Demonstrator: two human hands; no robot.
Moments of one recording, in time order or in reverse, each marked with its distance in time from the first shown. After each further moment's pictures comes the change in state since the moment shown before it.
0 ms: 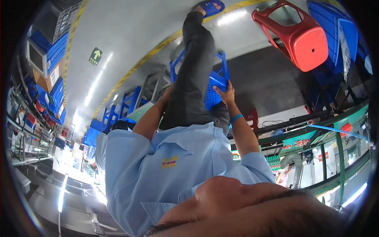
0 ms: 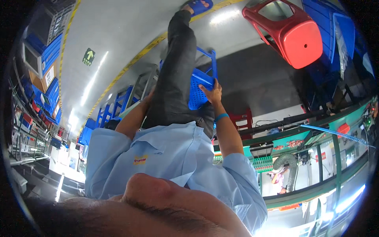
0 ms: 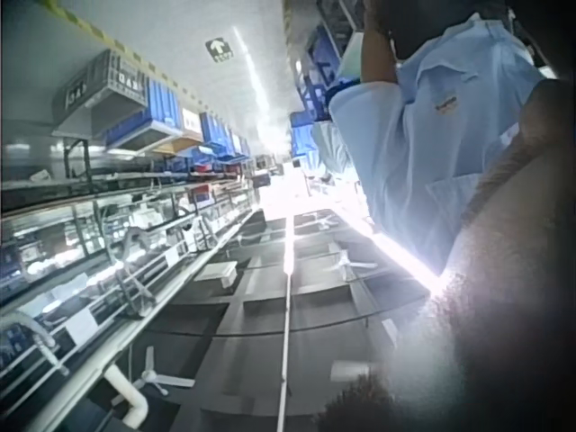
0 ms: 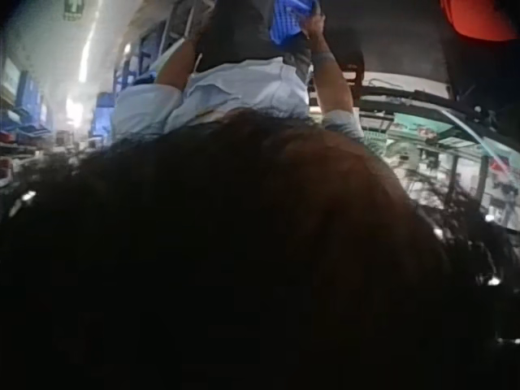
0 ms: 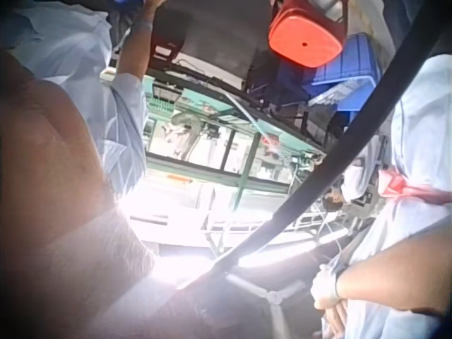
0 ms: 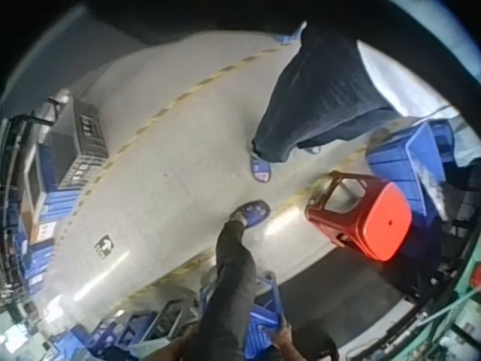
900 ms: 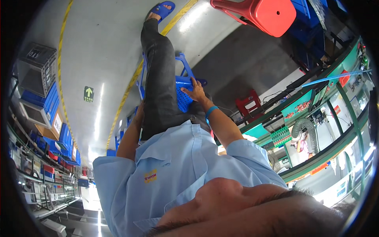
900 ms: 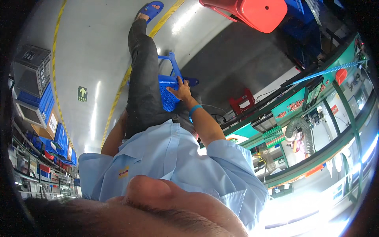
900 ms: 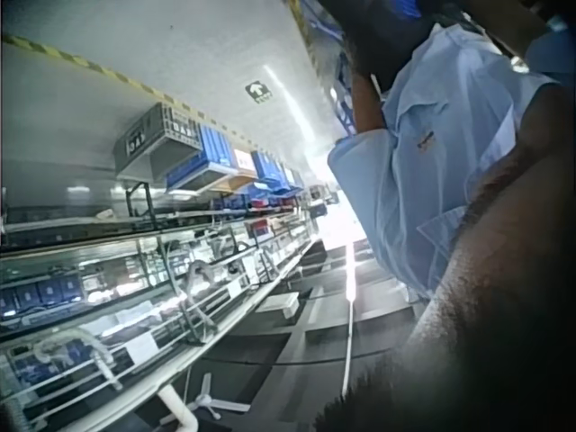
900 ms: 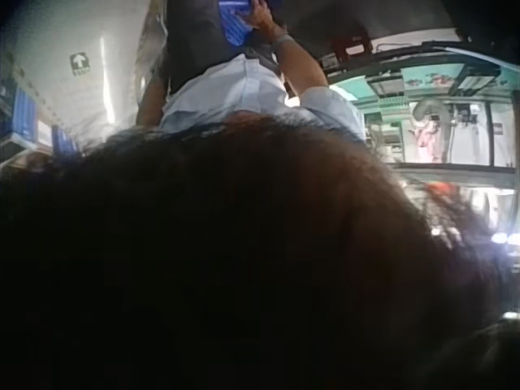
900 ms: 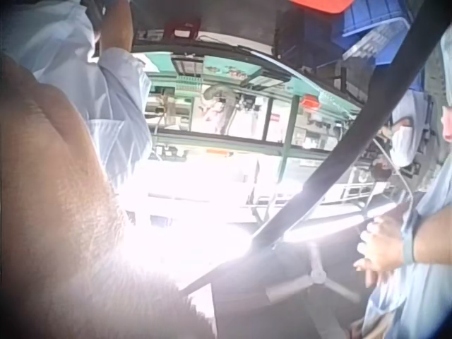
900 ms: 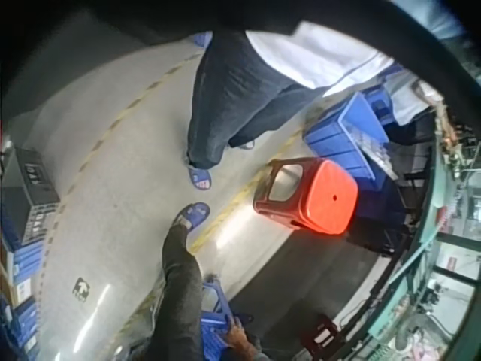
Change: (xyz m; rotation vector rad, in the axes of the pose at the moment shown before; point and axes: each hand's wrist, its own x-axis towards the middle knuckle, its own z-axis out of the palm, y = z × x) left_hand -0.005 0.002 -0.114 0.033 -0.058 -0.105; right_hand -0.032 -0.086 0.046 0.106 -0.176 0.034
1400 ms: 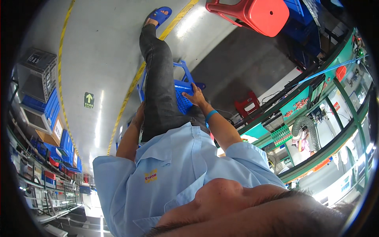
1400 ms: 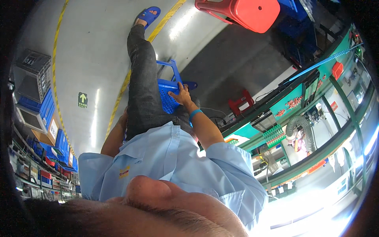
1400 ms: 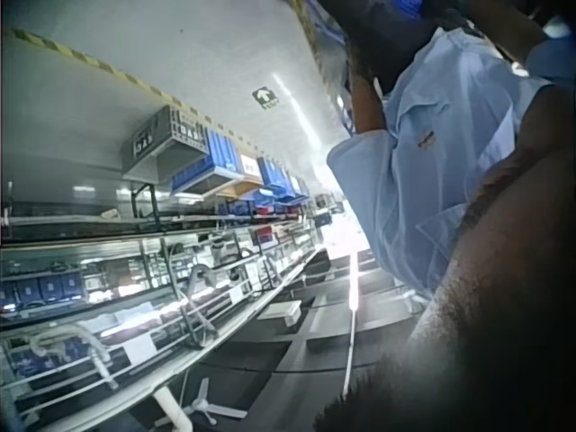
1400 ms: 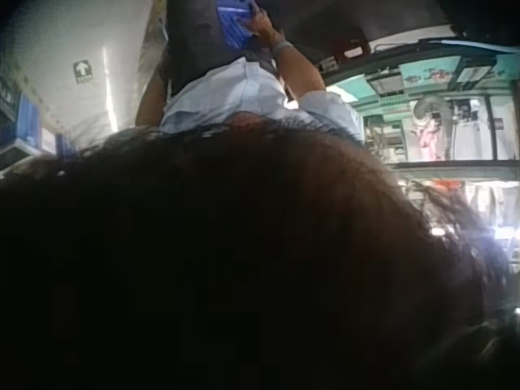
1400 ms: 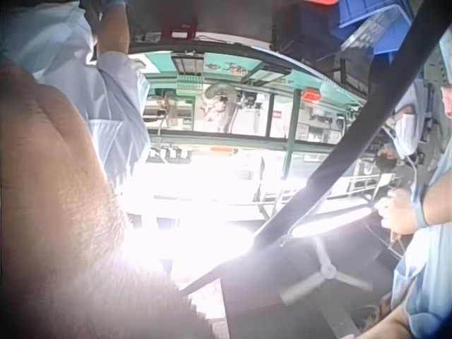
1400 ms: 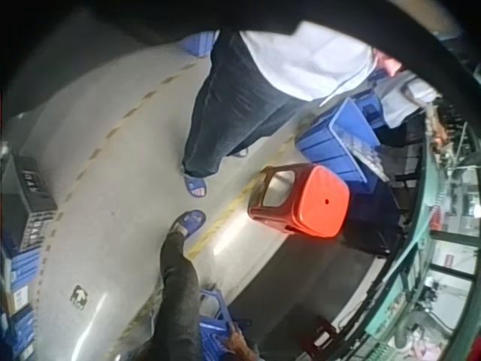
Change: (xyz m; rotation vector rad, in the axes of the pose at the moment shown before) left_hand 0.016 -0.011 -0.014 0.531 -0.053 0.245; right_hand -0.004 0.021 0.013 0.068 0.041 0.028
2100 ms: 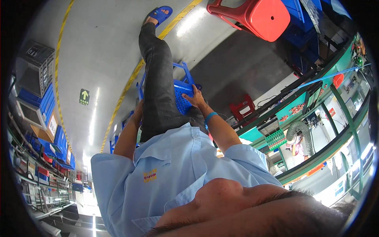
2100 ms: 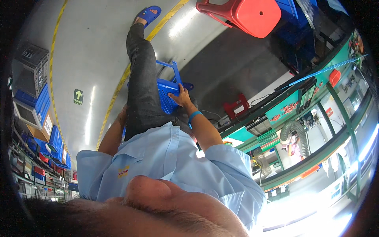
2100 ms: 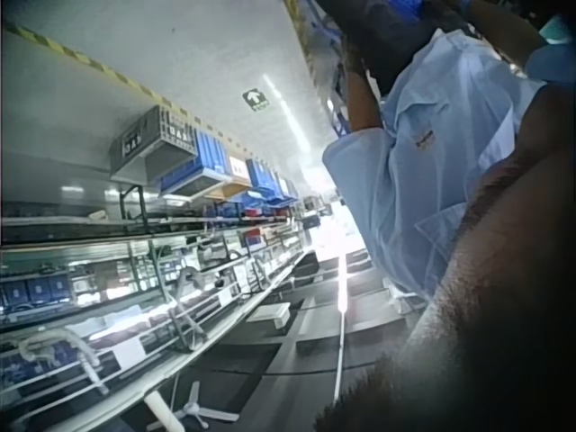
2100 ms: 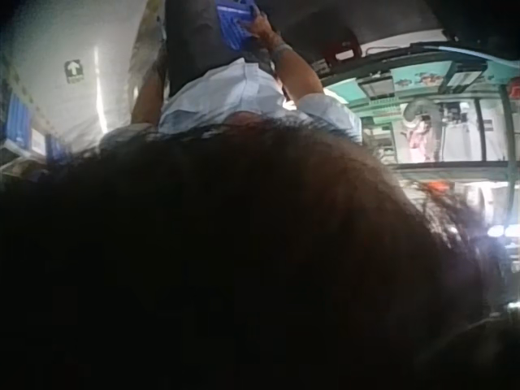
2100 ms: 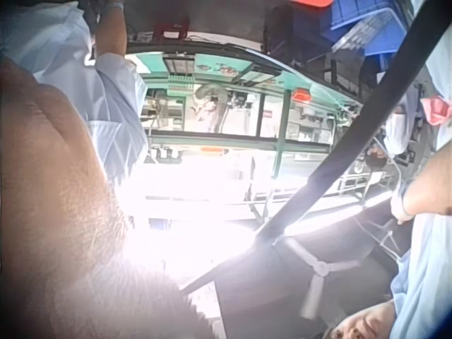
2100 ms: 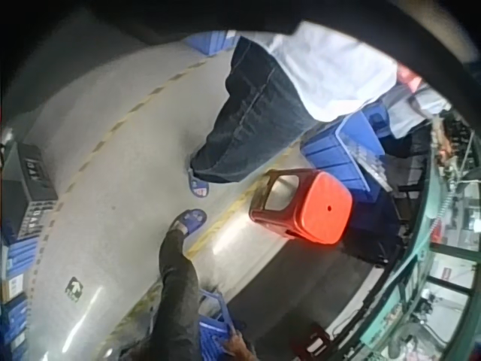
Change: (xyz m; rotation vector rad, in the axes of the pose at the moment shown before) left_hand 0.012 0.026 0.013 -0.187 -0.005 0.013; right_hand -0.002 0.010 -0.020 -0.014 -0.022 0.004
